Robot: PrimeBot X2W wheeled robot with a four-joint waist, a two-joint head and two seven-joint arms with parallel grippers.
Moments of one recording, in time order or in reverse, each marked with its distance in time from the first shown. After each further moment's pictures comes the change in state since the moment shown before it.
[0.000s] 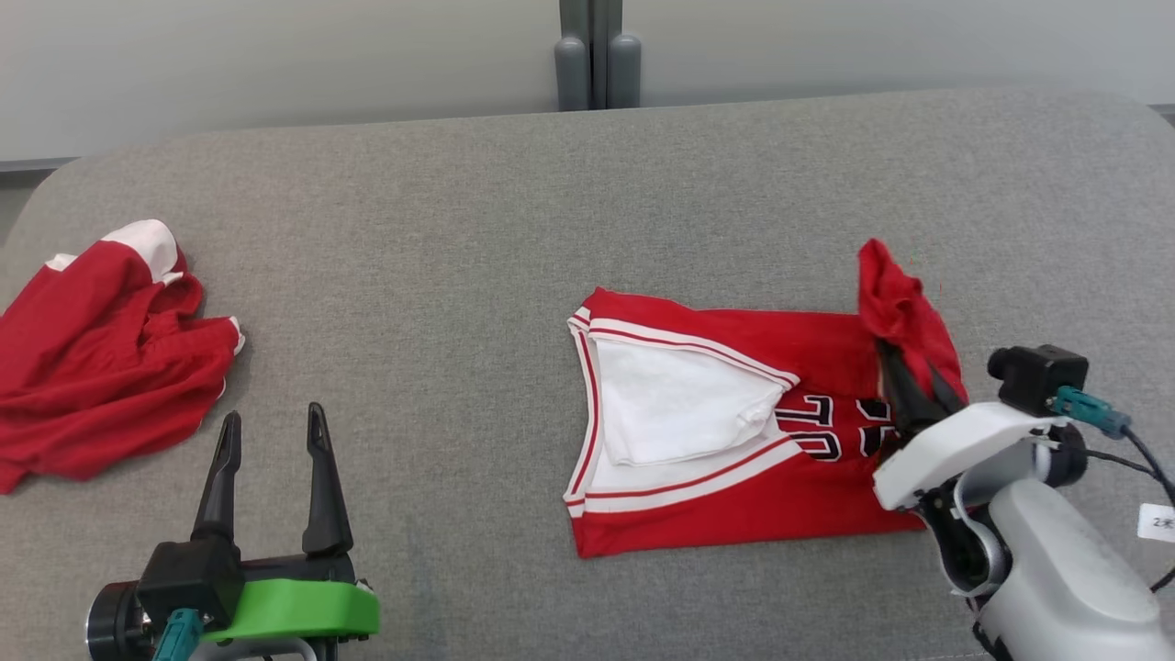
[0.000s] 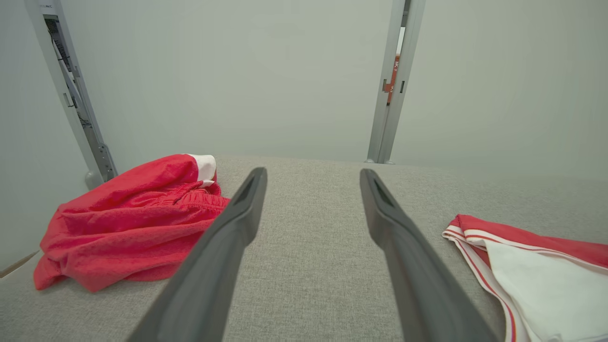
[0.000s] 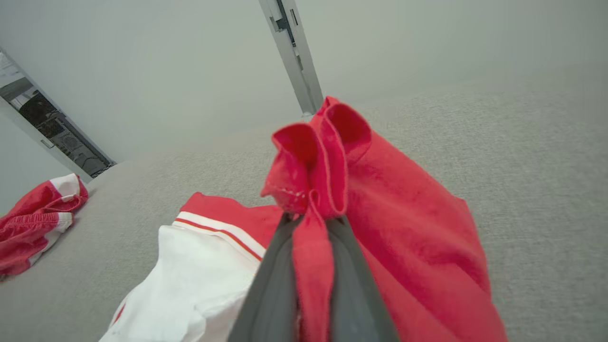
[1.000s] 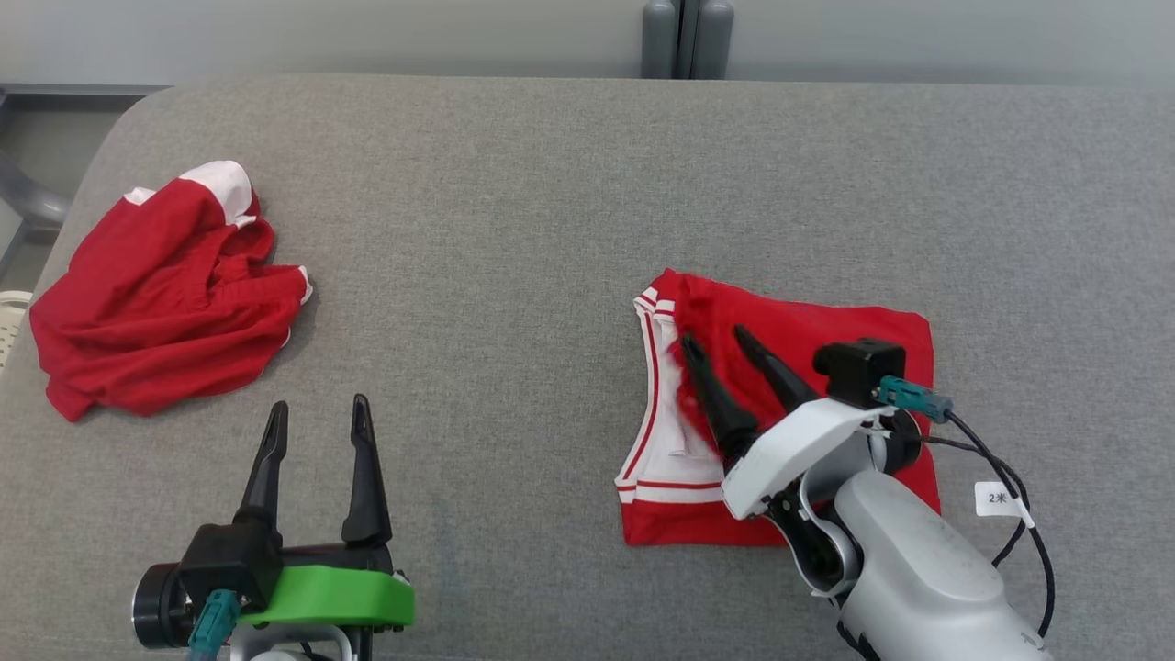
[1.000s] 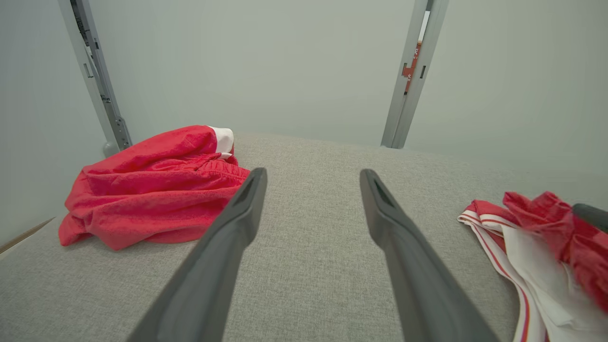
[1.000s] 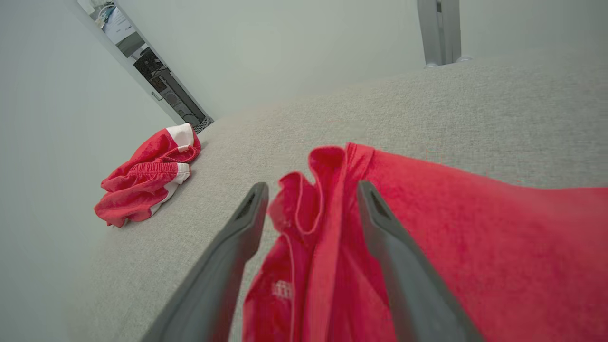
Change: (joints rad) left arm -0.034 0.000 -0.078 0.035 -0.042 0.015 0.000; right arm -0.101 0.217 0.147 0.088 -0.043 0.000 0.008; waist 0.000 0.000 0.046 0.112
